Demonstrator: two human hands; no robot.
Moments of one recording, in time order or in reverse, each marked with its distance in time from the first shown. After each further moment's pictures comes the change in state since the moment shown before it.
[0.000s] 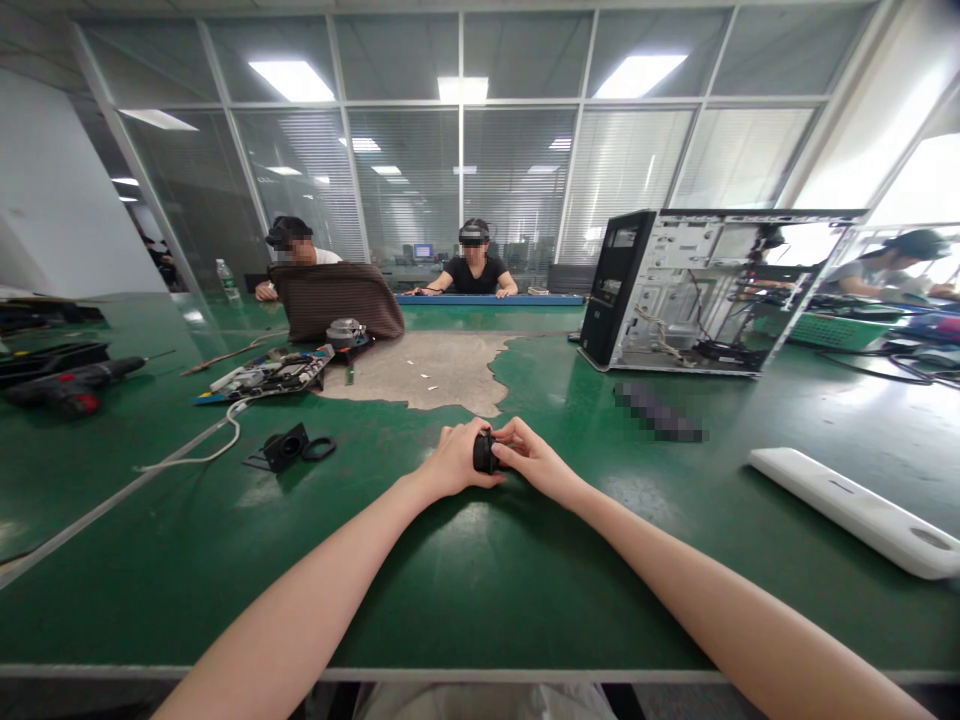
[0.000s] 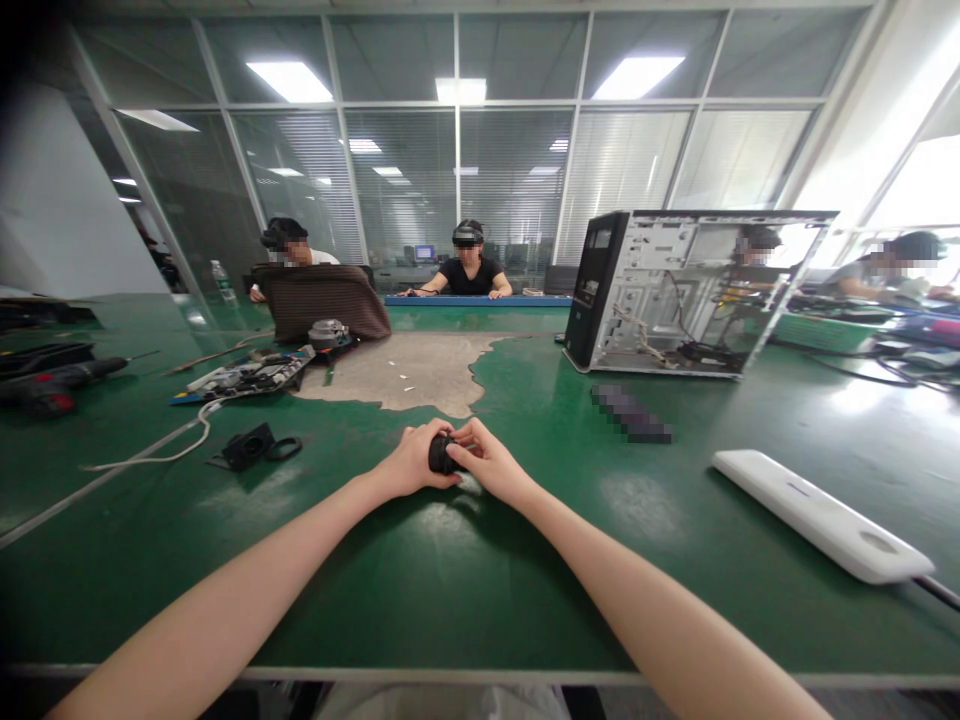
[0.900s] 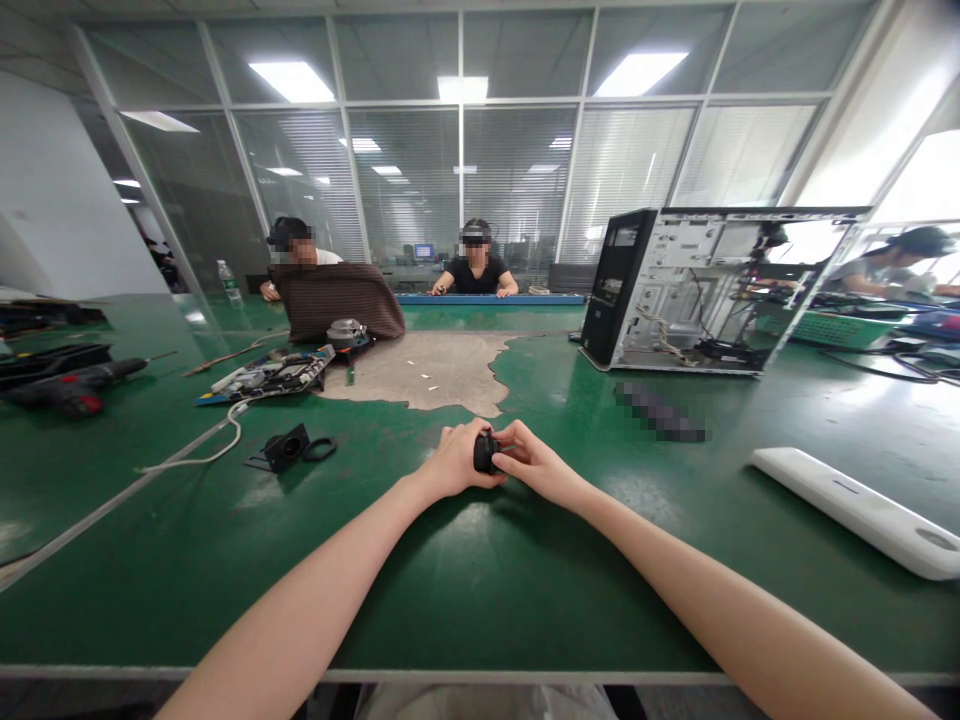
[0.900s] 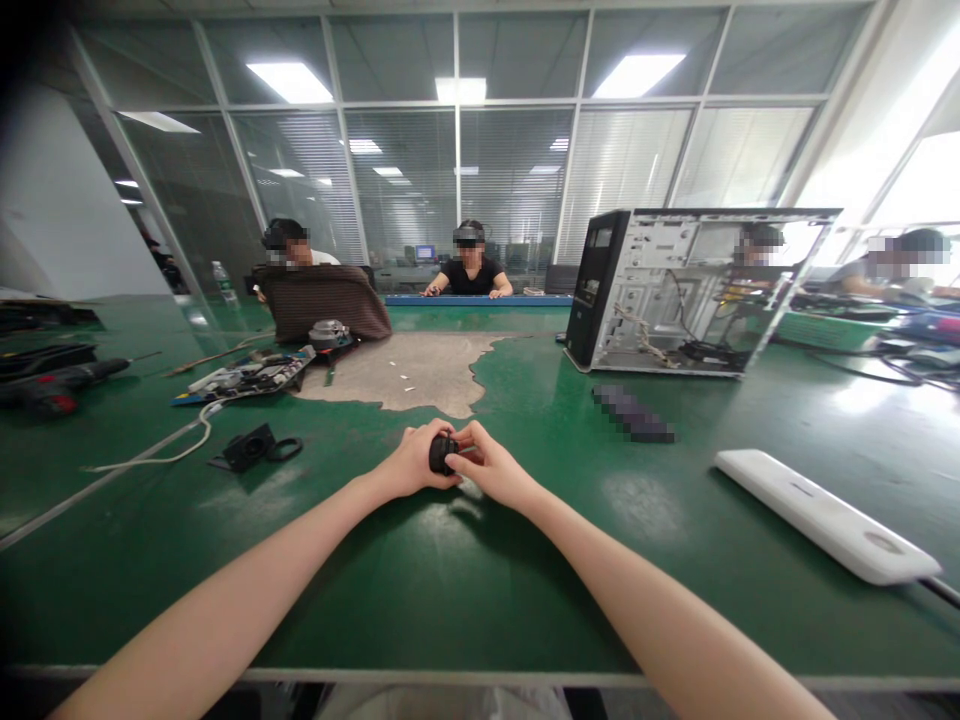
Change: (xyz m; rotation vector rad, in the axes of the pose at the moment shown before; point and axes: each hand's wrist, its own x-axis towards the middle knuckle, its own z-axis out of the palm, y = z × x) left_hand 0.000 0.000 0.000 0.013 -0.005 -0.008; right_hand -0.005 -0.005 -0.002 0.012 -0.083 -0.033
